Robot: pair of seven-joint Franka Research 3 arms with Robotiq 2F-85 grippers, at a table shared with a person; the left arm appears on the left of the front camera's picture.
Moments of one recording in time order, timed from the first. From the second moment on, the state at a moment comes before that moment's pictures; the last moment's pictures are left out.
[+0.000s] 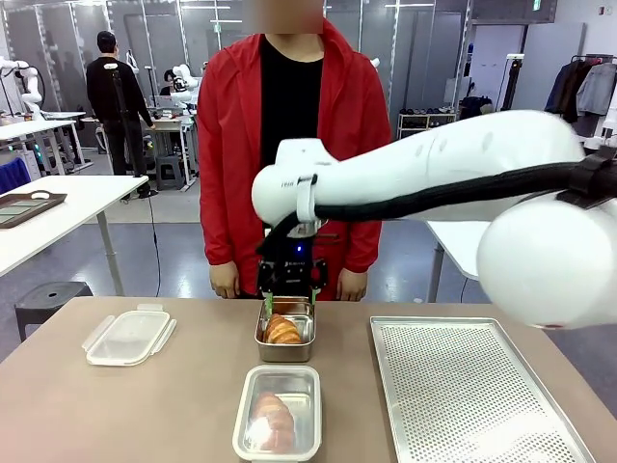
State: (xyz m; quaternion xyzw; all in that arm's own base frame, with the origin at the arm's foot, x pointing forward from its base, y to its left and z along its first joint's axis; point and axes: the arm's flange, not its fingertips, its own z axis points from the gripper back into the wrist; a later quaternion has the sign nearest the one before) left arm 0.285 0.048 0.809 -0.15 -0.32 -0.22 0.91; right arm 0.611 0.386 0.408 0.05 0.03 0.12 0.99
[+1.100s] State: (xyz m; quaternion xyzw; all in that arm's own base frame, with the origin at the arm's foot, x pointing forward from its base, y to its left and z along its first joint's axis) left arm 0.285 0.048 0.809 -0.15 -0.32 -0.22 0.91; right arm 0.434 0.168 0.691 0.14 -0.10 0.01 0.99
